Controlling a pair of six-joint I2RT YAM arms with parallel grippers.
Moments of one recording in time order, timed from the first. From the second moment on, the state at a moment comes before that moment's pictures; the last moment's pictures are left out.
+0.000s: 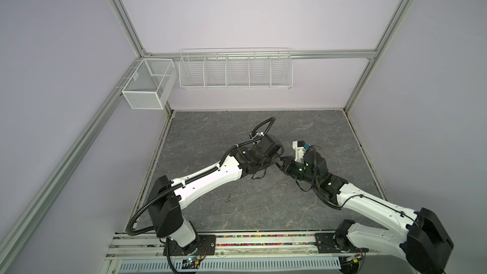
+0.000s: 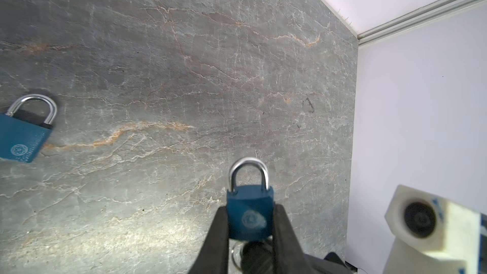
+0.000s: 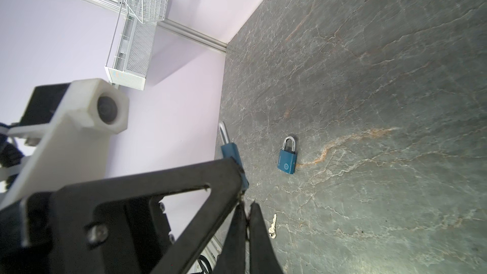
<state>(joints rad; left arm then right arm) -1.03 1.60 1.39 -0.60 -0.24 -1.20 0.72 1.13 0.62 0.17 -0.15 1.12</state>
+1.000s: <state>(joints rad) -1.02 1.55 1.40 -0.62 -0.30 -1.20 0.70 1.10 0.58 0.32 -0.22 1.04</state>
